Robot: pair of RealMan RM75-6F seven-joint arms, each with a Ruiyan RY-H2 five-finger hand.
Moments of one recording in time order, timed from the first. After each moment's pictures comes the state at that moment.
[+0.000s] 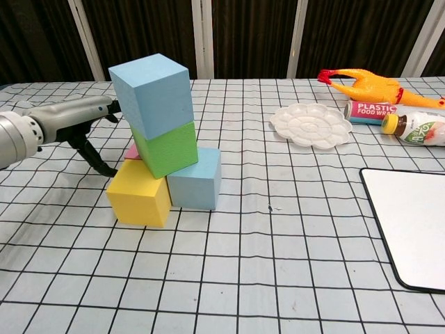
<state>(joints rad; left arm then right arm) -0.69 -1.54 -0.20 -1.40 1.21 0.90 0.14 0.11 -1.17 0.09 -1.58 -1.46 1.45 -0.10</state>
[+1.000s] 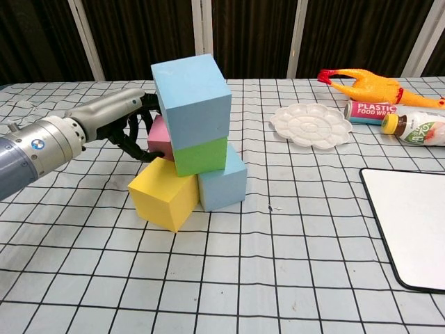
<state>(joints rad) -0.75 -1.73 -0.20 -1.16 1.37 1.03 -0.05 0.12 -1.16 0.09 -1.58 -1.45 1.42 -0.08</state>
